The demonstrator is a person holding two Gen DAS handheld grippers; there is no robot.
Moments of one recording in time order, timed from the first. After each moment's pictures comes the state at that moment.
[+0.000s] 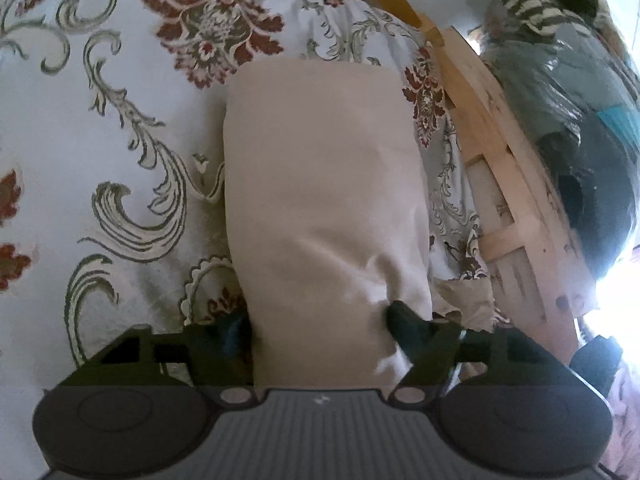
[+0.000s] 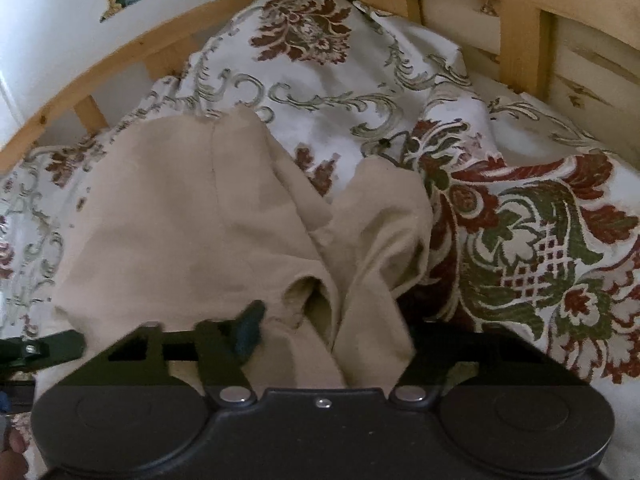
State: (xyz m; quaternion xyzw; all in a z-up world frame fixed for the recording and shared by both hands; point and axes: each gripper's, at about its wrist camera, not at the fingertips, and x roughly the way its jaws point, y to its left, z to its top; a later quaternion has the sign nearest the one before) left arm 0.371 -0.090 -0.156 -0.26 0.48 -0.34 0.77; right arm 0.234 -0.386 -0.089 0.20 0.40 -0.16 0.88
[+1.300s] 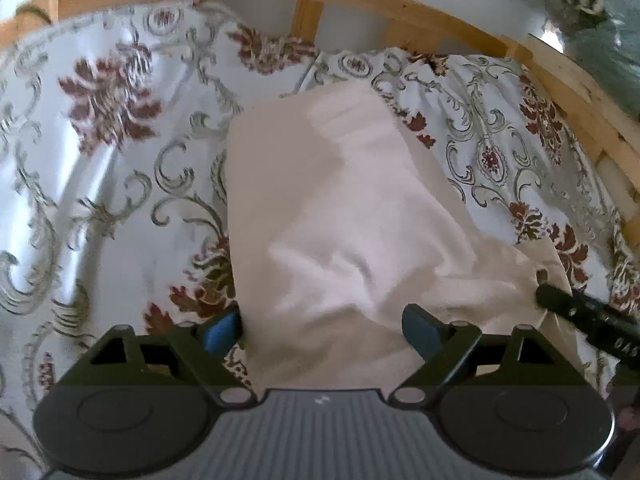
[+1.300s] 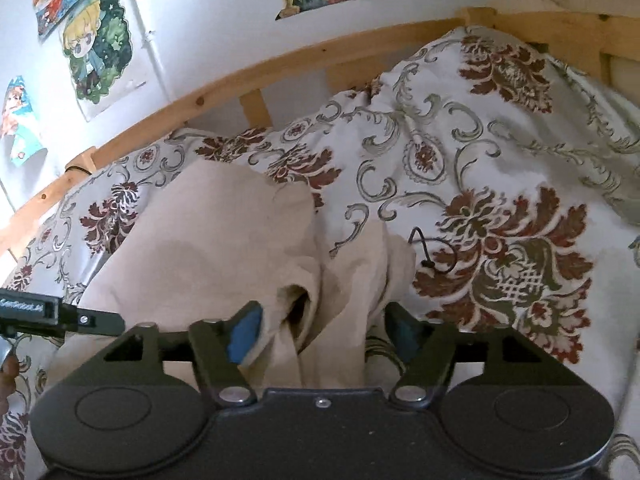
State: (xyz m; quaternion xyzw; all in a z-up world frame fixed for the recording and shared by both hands) left arm 0.353 0.010 -0.087 -0.04 0.43 -0.14 0.89; right arm 0.274 -0.274 -0.090 0.15 0.31 0.02 0.94
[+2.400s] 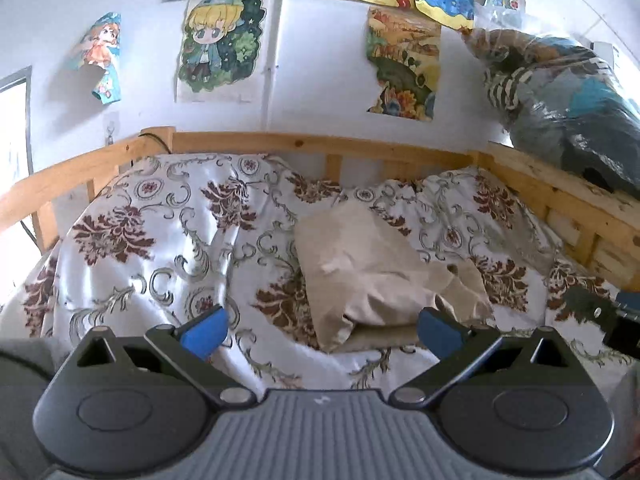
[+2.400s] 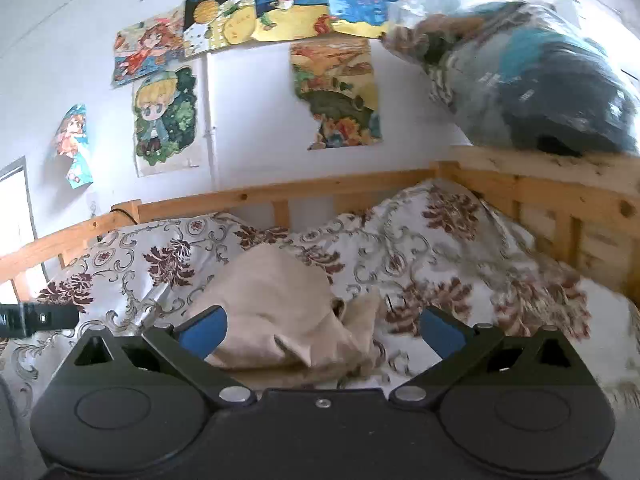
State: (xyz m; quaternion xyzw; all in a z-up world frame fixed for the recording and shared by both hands) left arm 0.050 0.047 -0.015 -0.03 0.22 -0.07 0.97; right arm 0.008 -0.184 0.010 0.06 0.15 -0.04 0.99
